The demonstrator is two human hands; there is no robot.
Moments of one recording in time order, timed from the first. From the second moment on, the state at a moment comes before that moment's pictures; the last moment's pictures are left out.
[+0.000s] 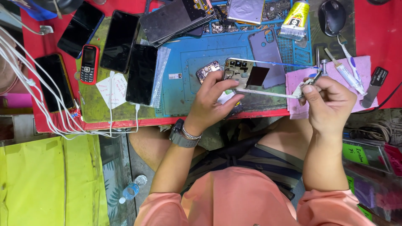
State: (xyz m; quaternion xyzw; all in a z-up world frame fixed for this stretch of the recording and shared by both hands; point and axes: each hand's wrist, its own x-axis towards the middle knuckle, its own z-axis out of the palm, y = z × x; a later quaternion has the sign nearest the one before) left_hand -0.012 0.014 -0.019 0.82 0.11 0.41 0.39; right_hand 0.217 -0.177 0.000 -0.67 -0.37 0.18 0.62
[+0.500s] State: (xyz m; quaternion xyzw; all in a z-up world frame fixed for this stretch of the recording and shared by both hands) left_hand -0.004 0.012 -0.018 0.79 0.16 0.47 0.35; right_hand 0.224 -0.162 -0.003 -0.65 -0.35 0.22 0.63
